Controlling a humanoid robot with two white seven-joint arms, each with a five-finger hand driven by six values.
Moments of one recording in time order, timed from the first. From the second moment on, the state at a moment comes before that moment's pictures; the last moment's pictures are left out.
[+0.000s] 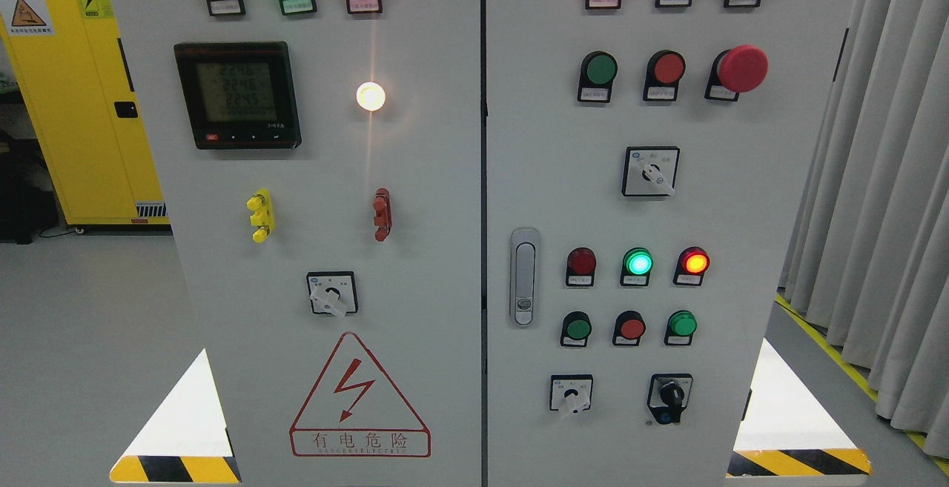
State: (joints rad) left arm 0.00 0.05 -0.15 0.00 0.09 -0.11 -0.01; right arm 0.08 -0.11 -0.14 -0.16 0.23 -0.01 0.26
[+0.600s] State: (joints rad) left arm 0.00 0.05 -0.15 0.00 0.09 -0.11 -0.01; right arm 0.09 -0.10 -0.16 -0.21 0.23 -0.02 0.28
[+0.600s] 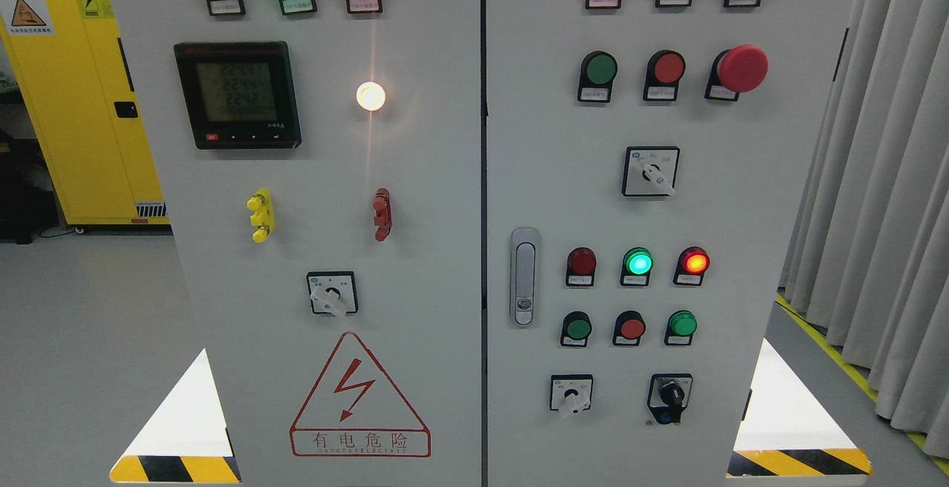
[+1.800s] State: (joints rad) left arm 0.00 -0.01 -0.15 0.00 0.09 -0.11 -0.02; right arm 0.29 -0.04 -0.12 -0.89 0.27 -0.56 0.27
